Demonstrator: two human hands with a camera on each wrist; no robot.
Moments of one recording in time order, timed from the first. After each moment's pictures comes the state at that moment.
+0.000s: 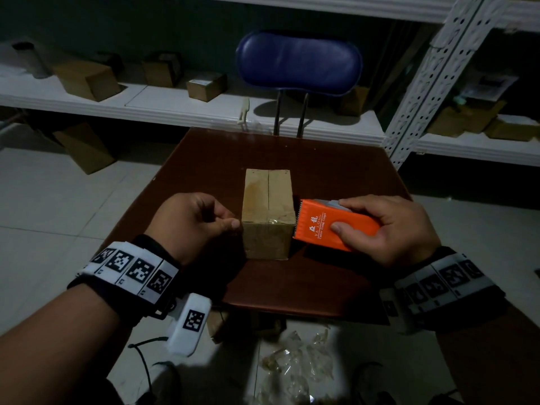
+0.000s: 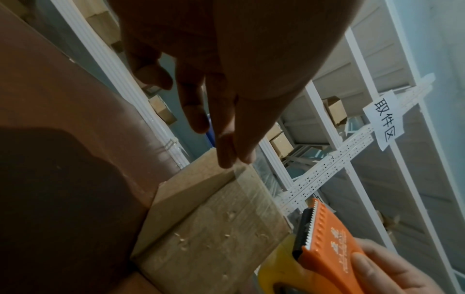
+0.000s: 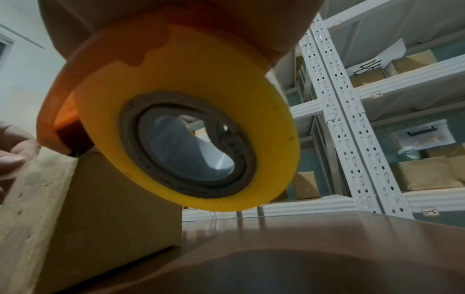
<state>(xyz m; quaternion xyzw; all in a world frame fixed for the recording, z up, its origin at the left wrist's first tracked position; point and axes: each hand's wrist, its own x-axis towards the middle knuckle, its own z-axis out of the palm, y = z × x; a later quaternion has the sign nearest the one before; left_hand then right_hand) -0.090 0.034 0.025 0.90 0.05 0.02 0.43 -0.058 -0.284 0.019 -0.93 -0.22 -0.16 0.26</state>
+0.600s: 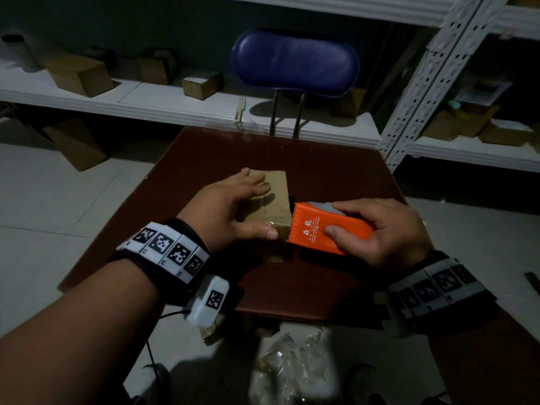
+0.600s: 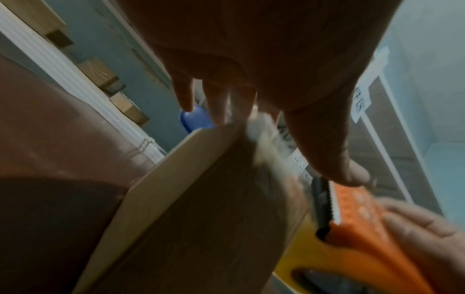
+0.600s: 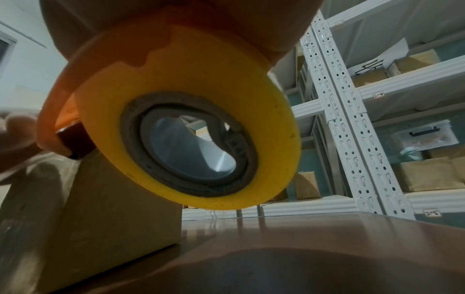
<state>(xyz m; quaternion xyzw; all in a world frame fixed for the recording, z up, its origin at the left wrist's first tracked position) -0.047 0.011 0.017 0.92 -0.19 0.03 0.34 -0.058 -0.283 0.021 -0.93 -0.23 -0.16 0.24</state>
